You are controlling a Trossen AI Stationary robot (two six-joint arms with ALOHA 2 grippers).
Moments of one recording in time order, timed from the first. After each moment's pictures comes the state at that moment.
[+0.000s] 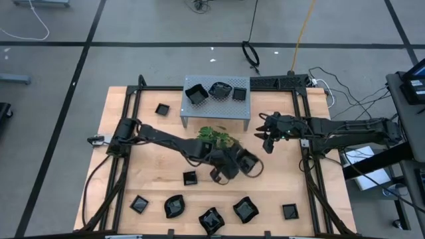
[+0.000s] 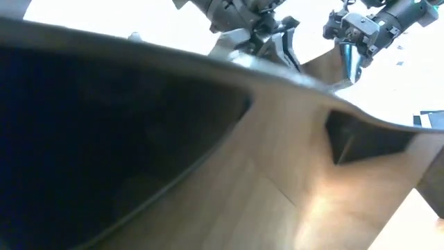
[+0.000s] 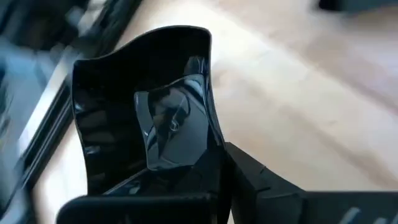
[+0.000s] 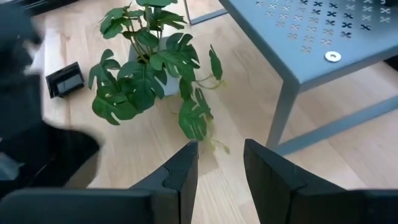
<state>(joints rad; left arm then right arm) -0.17 2.05 1.61 -0.32 -0.08 0.79 -0.07 0.85 0.60 -0.38 0.16 0.33</state>
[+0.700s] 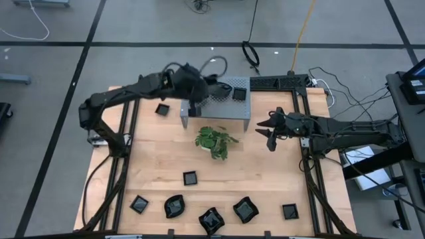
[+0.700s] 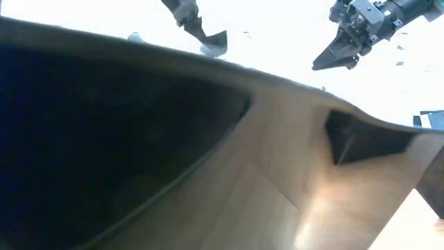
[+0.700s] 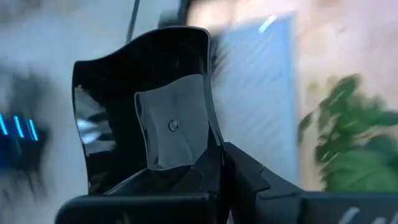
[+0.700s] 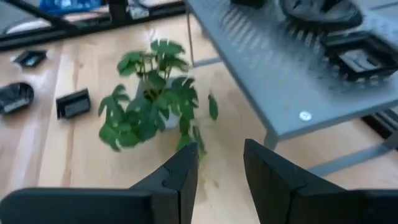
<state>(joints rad) 0.35 1.60 1.64 -0.78 -0.10 0.46 -0.07 0.76 0.60 -0.32 0.19 0.19</state>
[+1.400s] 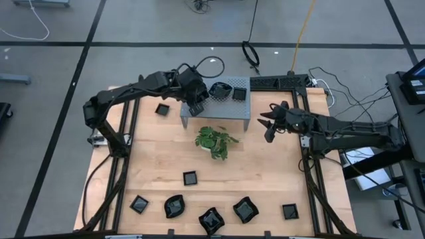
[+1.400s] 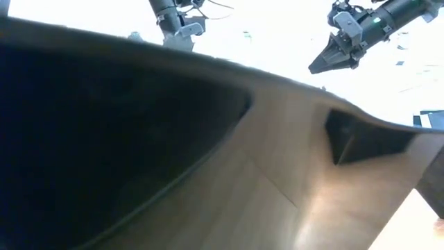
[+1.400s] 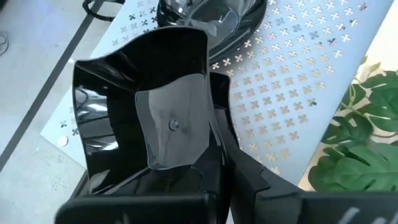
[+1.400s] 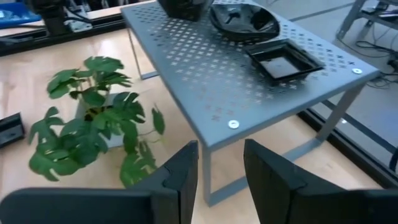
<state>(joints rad) 0.40 1.66 1.63 -0.96 -0.16 -0.01 -0.15 0.76 0.60 -0.31 0.31 0.19</state>
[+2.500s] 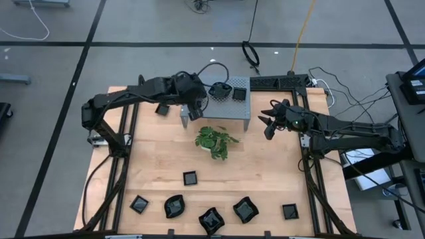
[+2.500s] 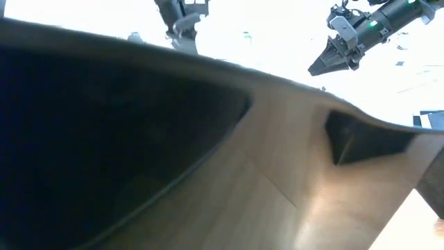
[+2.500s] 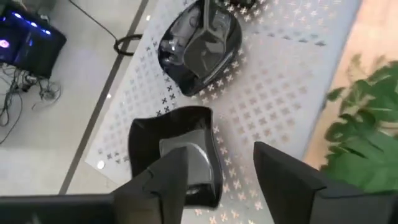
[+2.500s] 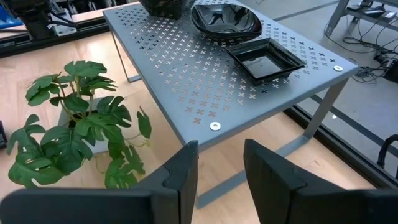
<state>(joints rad) 0.29 1.63 1.65 -0.96 -0.32 0.10 -0.20 0.76 0.60 -0.31 0.31 0.19</state>
